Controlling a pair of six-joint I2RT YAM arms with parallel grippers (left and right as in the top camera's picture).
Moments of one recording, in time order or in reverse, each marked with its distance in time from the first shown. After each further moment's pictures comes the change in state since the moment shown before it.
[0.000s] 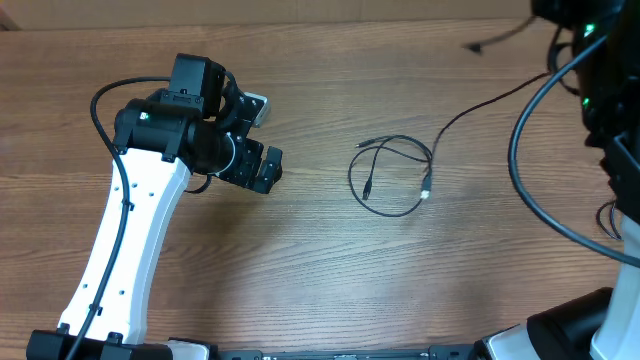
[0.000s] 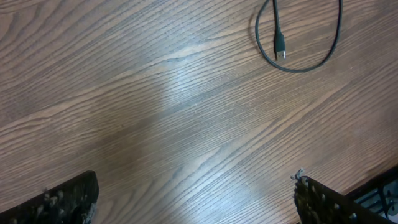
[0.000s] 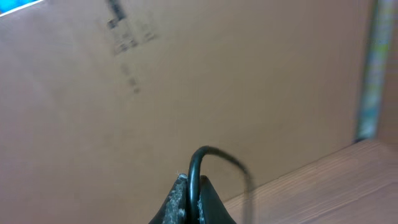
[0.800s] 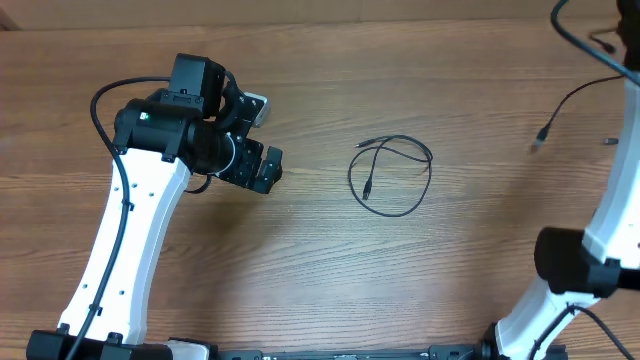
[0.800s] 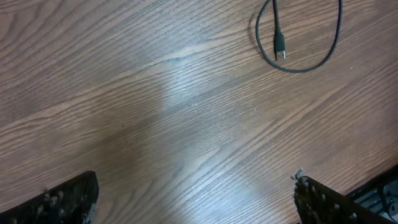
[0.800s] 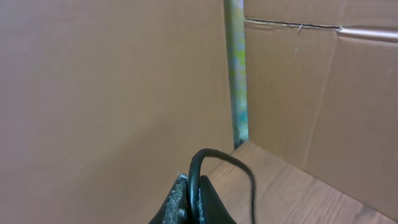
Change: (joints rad) left arm 0.000 0.000 0.000 0.000 0.000 0.000; right arm -0.451 0.321 0.000 0.182 0.043 -0.054
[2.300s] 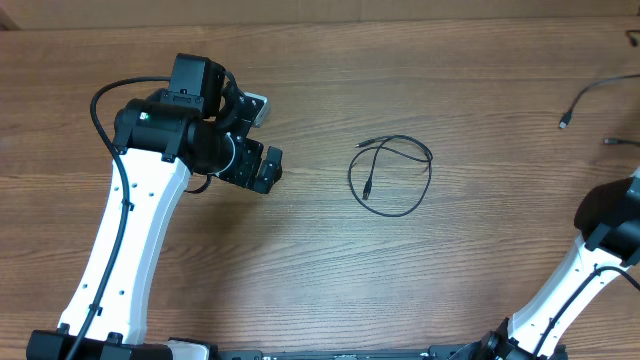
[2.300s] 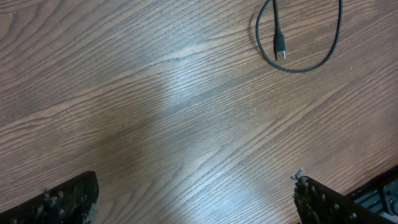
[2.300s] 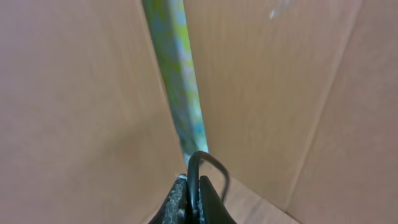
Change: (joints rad) left arm 0.000 0.000 0.000 0.000 0.000 0.000; right arm -0.392 0.348 -0.048 0.383 -0.332 -0.156
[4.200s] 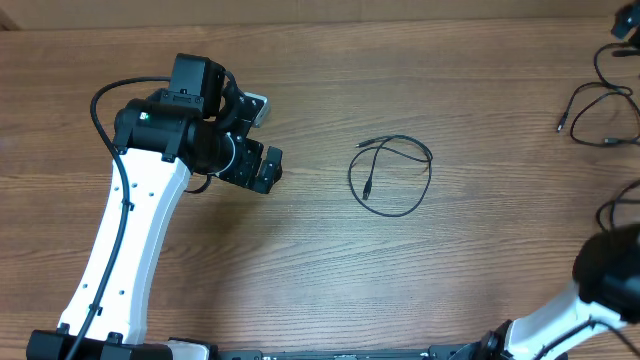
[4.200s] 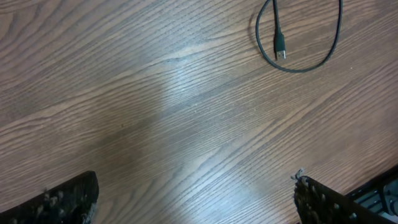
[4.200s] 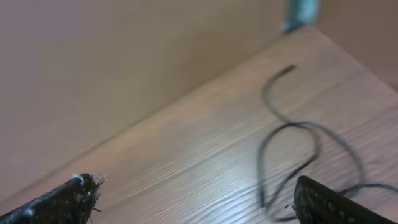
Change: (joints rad) left arm 0.000 0.000 0.000 0.000 0.000 0.000; right arm 0.028 -0.429 -0.529 -0.266 -0.502 -0.029
